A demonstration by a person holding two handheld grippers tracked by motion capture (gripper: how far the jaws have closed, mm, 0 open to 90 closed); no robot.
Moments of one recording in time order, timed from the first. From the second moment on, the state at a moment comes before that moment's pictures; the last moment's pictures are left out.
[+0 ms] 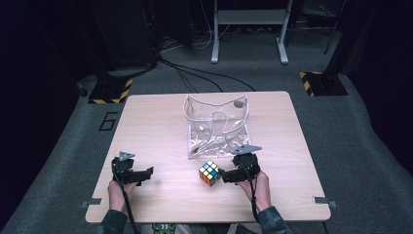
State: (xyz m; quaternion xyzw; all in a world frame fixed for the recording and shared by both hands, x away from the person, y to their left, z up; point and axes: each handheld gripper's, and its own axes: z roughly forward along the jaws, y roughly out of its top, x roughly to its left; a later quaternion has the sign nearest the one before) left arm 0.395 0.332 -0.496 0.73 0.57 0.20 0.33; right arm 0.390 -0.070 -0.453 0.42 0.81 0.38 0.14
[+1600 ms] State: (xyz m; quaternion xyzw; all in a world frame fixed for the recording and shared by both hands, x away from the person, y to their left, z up) left arm 0.490 0.258 -0.382 0.75 0.52 0.12 0.40; right arm 0.446 -0.116 -0.368 0.46 0.78 0.40 0.15
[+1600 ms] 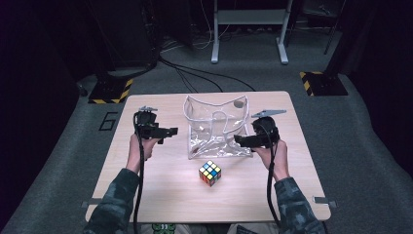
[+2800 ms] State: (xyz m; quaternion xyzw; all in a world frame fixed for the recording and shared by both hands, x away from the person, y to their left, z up) left arm 0.540 0.190 -0.385 0.76 0.51 0.06 0.39; right arm 0.490 -0.099 -0.374 0.50 0.77 0.38 0.13
